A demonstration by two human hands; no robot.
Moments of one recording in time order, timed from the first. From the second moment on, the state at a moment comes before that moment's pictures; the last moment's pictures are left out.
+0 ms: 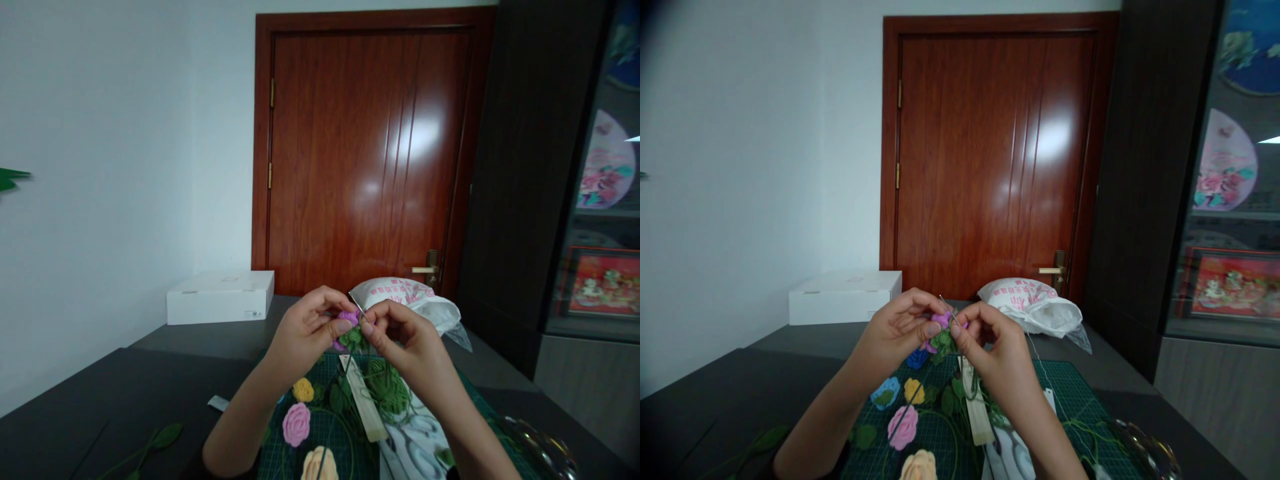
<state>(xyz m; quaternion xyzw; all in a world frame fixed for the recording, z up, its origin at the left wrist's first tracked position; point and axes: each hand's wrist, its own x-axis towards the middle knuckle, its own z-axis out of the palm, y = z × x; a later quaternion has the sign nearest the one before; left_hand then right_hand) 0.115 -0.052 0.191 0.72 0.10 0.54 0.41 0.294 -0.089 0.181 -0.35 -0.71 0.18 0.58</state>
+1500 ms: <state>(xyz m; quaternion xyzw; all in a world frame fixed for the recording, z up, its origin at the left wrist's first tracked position) 0.107 -0.059 0.197 0.80 0.13 0.49 0.33 0.299 -0.084 0.182 -0.30 -0.74 0.10 0.59</state>
